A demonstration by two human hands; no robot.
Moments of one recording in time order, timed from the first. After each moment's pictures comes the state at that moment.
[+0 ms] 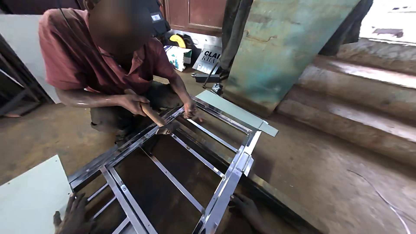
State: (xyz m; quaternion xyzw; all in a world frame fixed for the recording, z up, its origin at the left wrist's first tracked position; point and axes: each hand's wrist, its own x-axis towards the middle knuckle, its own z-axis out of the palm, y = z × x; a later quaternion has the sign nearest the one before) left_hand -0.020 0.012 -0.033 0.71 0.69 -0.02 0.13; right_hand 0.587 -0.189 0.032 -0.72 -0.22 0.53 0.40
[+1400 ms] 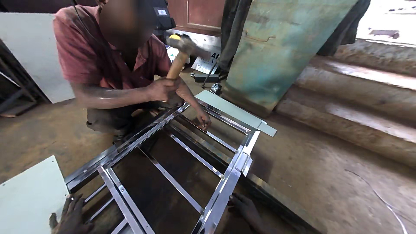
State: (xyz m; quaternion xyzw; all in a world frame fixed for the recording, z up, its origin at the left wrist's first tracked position) left_hand 0.004 0.002 0.001 0.69 0.70 -0.06 0.16; right_hand 0.585 -0.189 0.043 -0.72 -0.22 0.53 0.39
